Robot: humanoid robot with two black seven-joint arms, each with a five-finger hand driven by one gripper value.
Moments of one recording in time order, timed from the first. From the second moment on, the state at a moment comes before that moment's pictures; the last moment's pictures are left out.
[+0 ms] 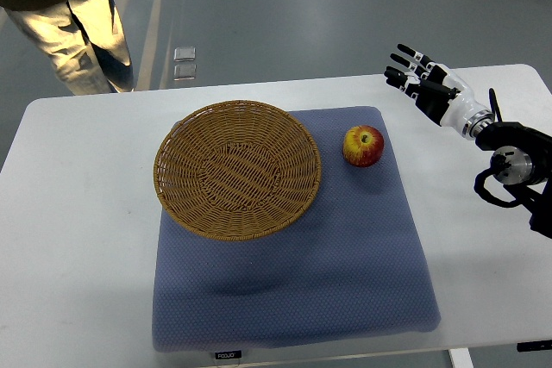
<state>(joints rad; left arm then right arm) -0.02 0.00 -0.12 -0.12 0.07 -0.17 -0.03 0.82 -0.33 0.41 0.57 0.04 0.35 0.34</state>
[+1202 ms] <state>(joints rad) -0.02 0.00 -0.12 -0.12 0.07 -0.17 -0.04 0.83 -0.36 0.41 0.57 -0.16 0.39 0.35</state>
